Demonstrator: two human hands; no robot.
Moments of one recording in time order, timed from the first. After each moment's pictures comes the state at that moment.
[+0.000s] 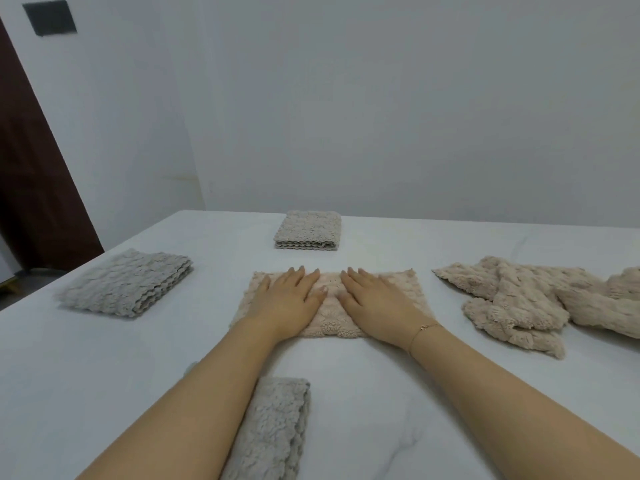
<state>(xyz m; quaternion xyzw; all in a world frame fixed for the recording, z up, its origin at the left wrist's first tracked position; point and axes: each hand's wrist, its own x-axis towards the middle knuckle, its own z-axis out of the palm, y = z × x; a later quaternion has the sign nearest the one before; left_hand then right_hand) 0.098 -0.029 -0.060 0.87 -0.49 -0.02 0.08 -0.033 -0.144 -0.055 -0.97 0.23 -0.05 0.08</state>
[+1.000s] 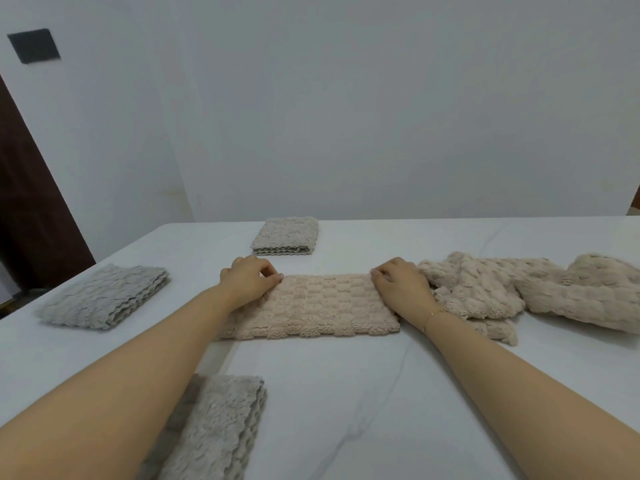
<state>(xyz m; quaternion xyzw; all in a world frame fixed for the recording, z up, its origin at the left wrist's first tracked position) 0.131 -0.051 -0.032 0.90 -0.41 -0.01 0.16 -0.085 -0.217 -0.060 -0.89 0.34 -0.23 0.20</state>
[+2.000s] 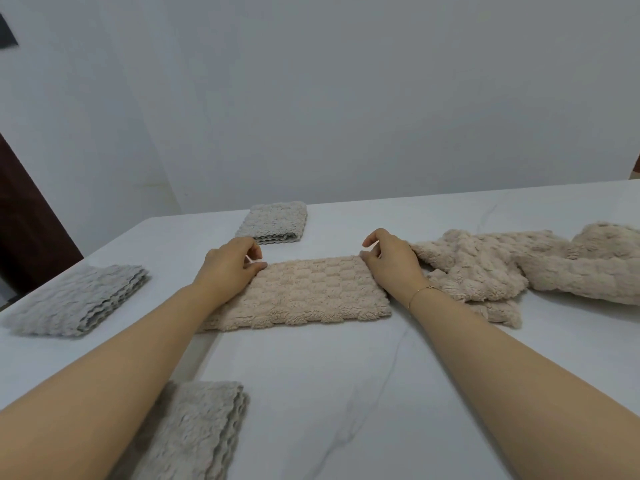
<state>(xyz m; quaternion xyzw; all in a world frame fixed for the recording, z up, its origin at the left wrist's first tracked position) 0.138 -0.057 -0.038 0.86 -0.48 0.08 0.18 -0.066 -0.237 -0.070 -0.84 0.32 -0.33 0.29</state>
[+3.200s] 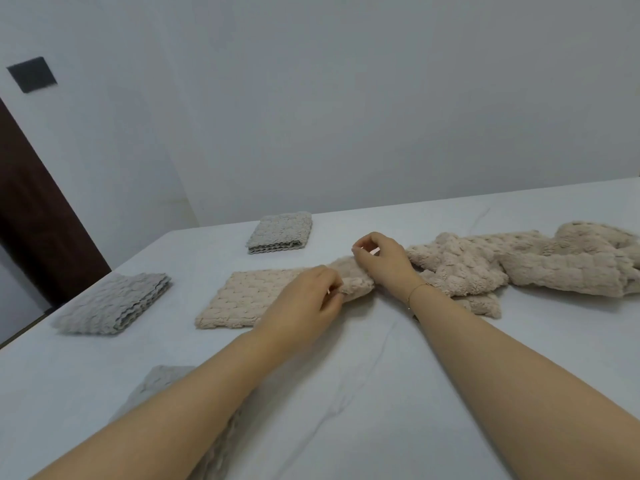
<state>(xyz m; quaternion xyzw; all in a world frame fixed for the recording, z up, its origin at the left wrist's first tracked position) -0.017 -0.046 -0.026 0.73 -0.63 0.10 0.23 -0.080 -0.226 -0.061 -0.77 0.25 -0.37 0.46</state>
